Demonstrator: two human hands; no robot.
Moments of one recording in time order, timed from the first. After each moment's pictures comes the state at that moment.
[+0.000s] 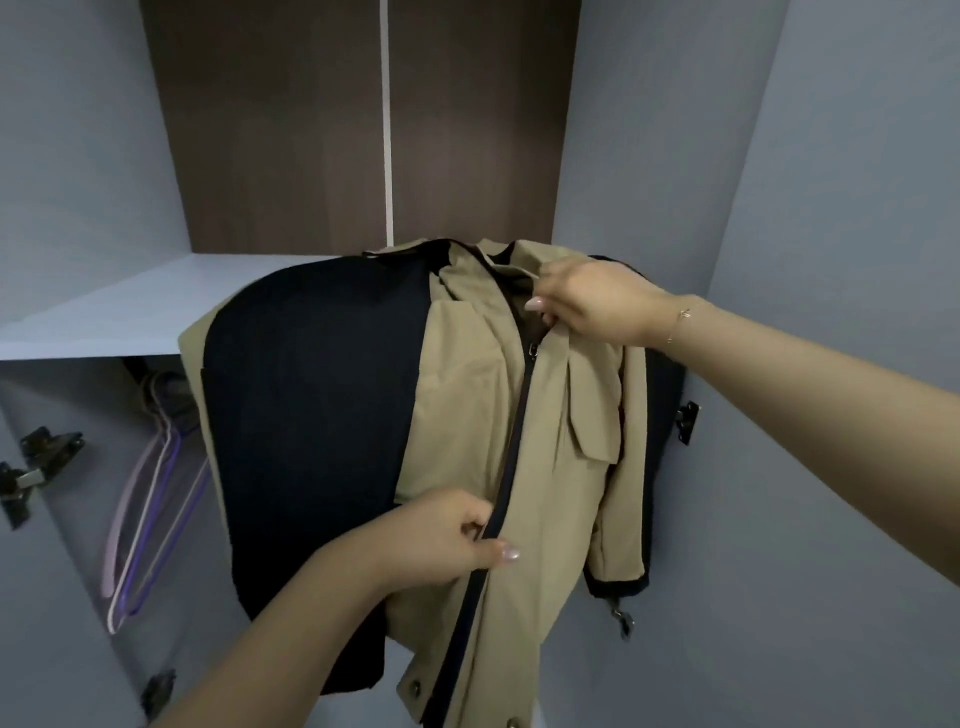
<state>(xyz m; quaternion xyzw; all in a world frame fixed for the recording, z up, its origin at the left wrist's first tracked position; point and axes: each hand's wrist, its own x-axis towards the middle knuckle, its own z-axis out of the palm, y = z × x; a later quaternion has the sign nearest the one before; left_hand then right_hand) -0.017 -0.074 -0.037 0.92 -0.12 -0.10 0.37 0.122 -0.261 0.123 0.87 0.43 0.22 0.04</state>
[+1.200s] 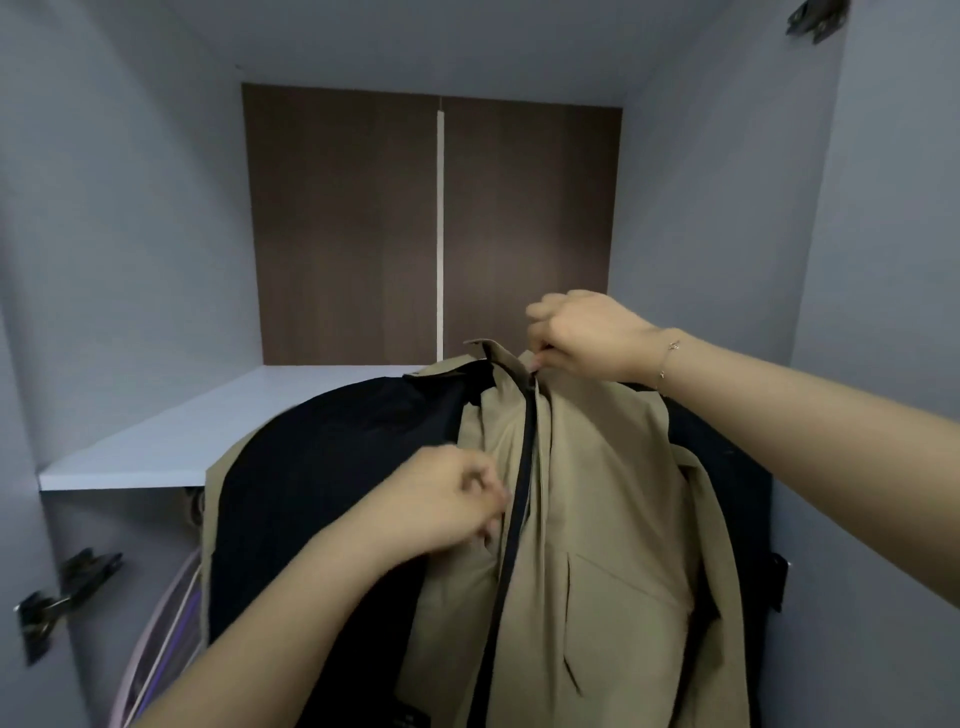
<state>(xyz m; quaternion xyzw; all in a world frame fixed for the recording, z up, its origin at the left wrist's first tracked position) 0.042 -0.059 0.082 0.93 -0.05 0.11 0.34 0.199 -0.220 0.196 0.77 0.51 0.36 0.17</state>
